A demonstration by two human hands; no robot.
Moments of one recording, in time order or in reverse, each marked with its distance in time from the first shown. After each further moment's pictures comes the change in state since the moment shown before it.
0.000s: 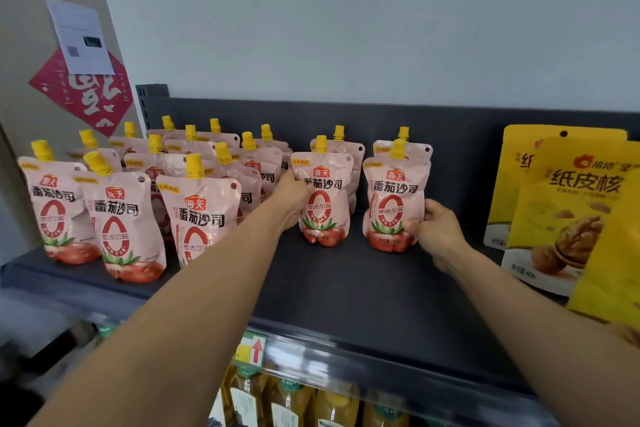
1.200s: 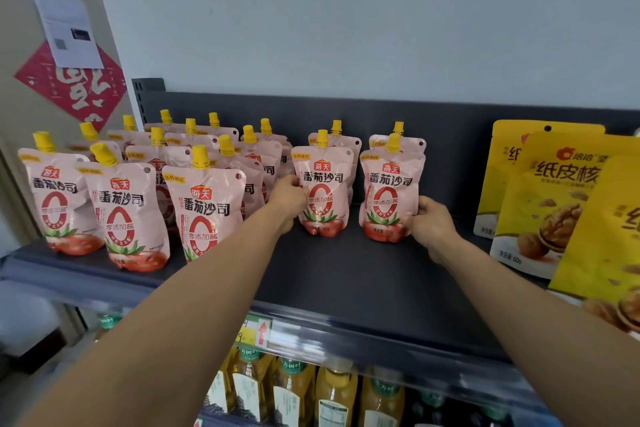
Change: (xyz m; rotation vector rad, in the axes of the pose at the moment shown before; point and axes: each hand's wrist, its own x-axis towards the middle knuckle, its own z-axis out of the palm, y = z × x) left_hand -0.012 -0.018 -0.005 0.107 0.023 0.035; right_hand -0.015 -0.004 0.004 -0.131 0.080 0.006
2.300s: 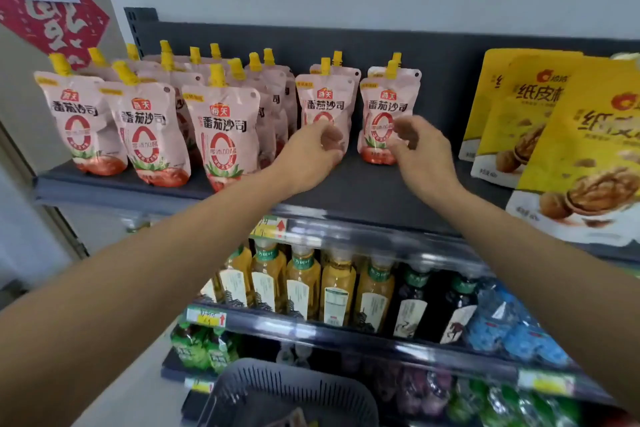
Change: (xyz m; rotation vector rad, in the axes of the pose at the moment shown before) left_hand -0.142 0.016 -0.026 0.411 -0.220 0.409; right_hand -0.121 -0.040 -0.005 -0.328 0.079 -0.441
